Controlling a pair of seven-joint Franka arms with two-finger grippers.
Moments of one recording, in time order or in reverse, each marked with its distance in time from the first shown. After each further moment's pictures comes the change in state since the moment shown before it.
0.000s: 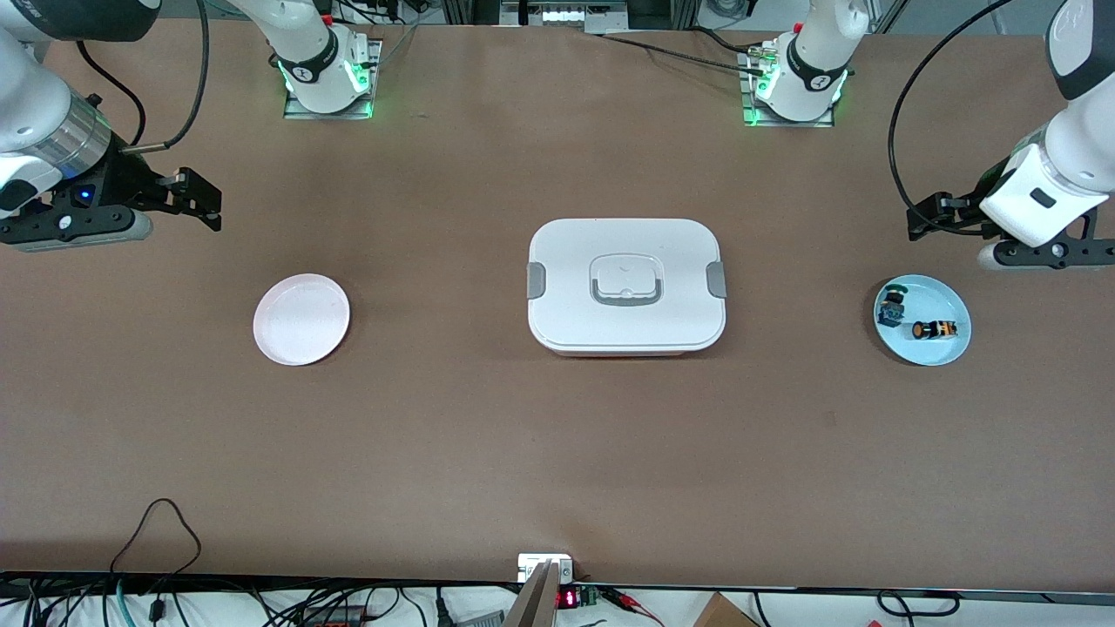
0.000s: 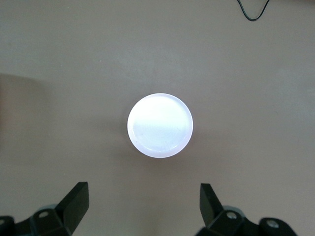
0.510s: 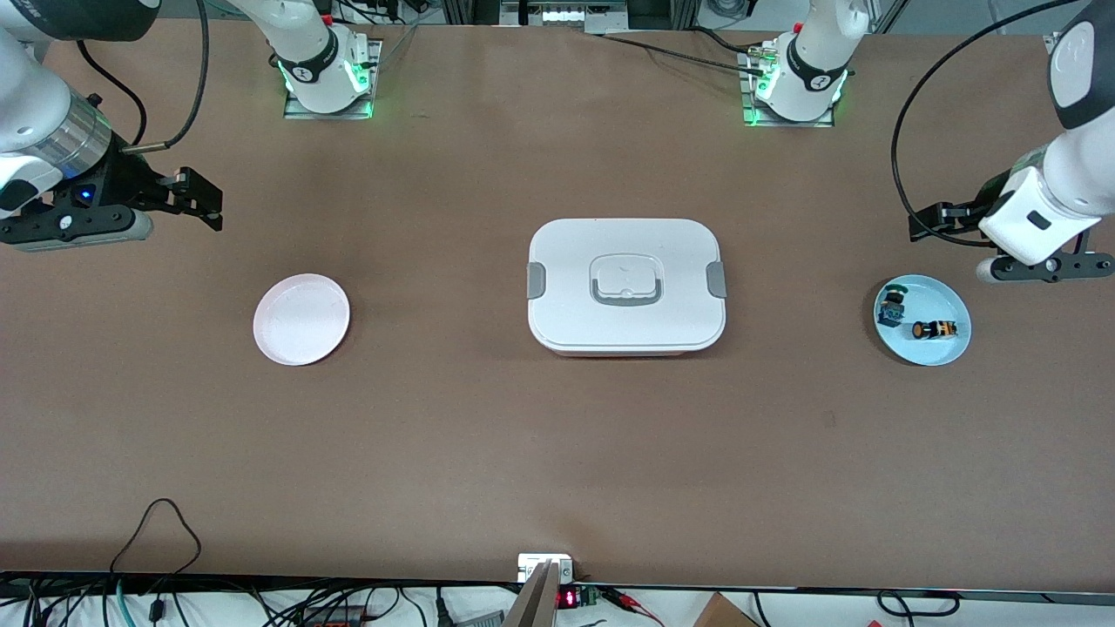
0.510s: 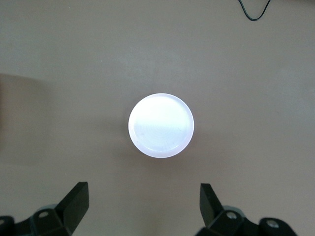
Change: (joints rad) left arm 0.048 0.045 0.007 -0.002 0.000 -0.067 0.000; right arm 0.000 0.000 0.000 0.000 0.003 0.000 0.000
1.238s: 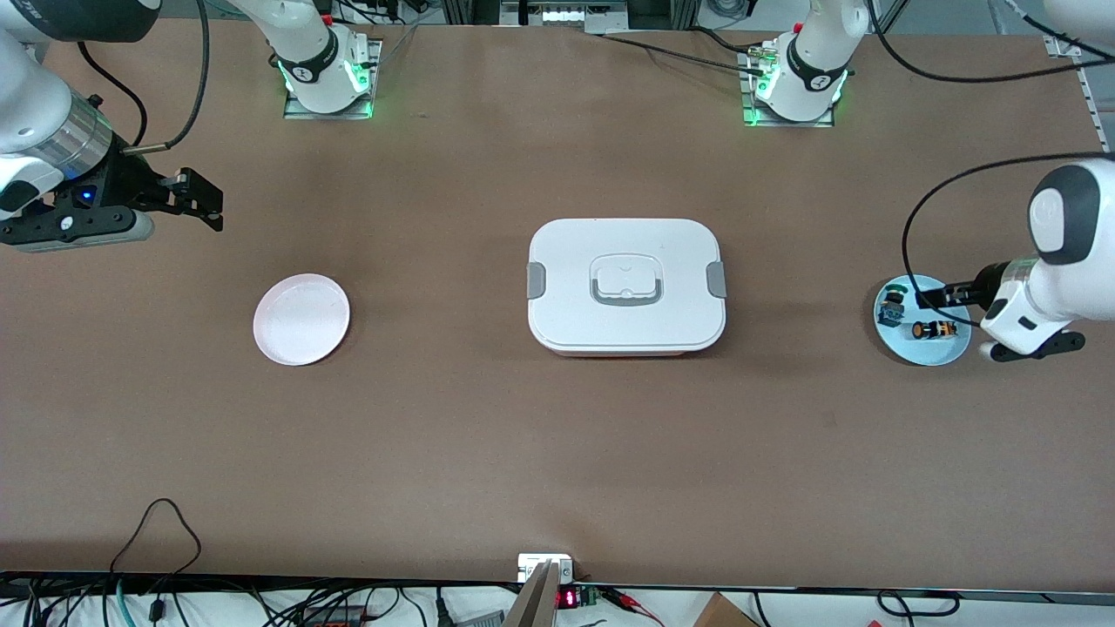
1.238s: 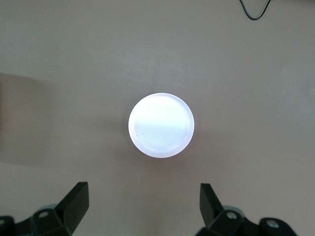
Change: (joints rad) left arm 0.170 0.300 0.008 -0.045 0.000 0.309 0.054; right arm 0.000 0.004 0.000 0.000 0.000 0.000 0.000
